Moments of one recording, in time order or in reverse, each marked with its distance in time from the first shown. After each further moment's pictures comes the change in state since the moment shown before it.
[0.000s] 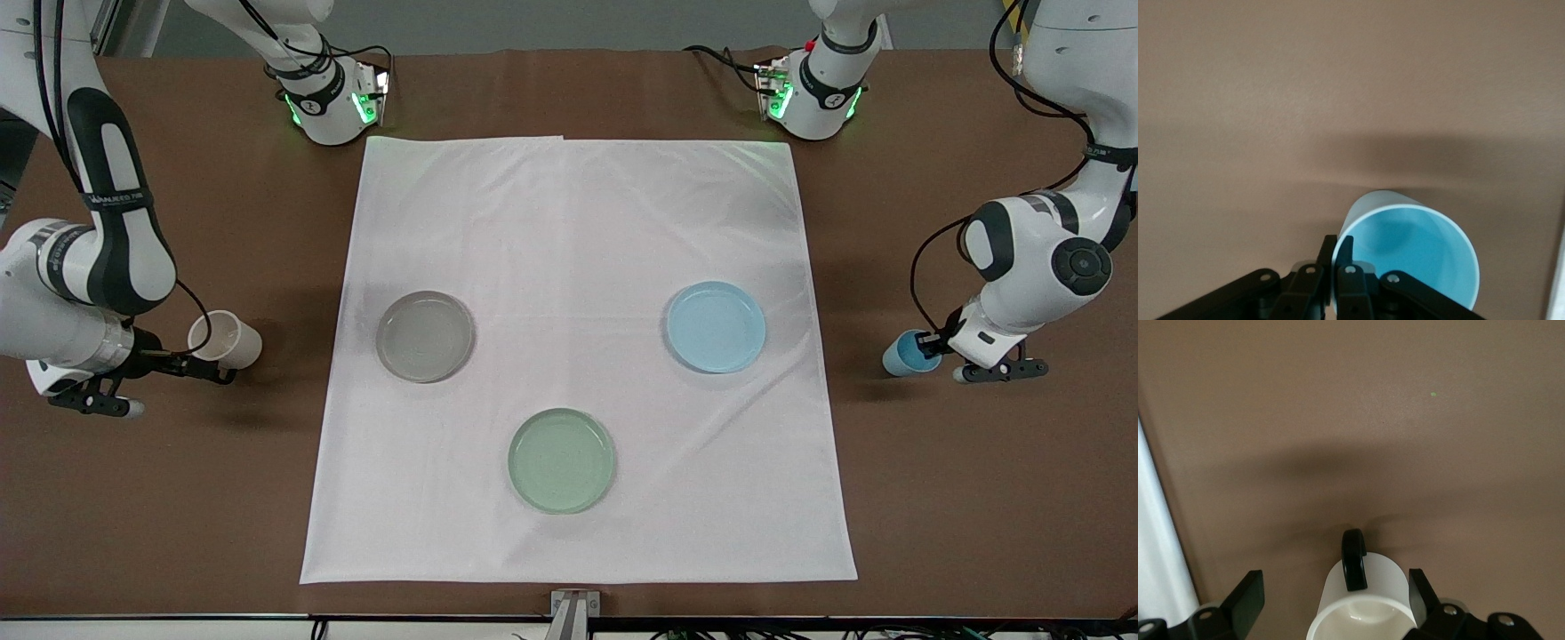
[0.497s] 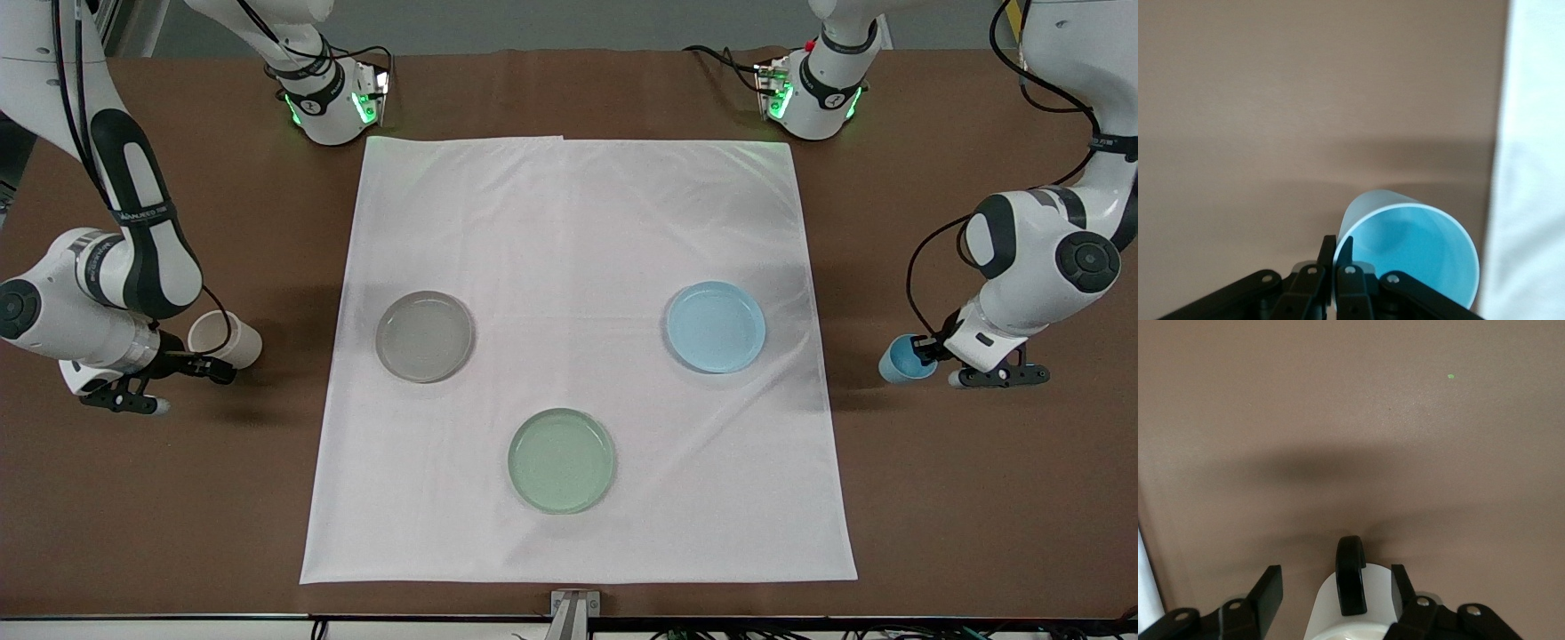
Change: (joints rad) left arm -0.003 -0.064 -0.090 0.081 -0.004 -0.161 -0.049; right arm 0.001 0.022 0.002 -0.062 0.002 0.091 -0.034
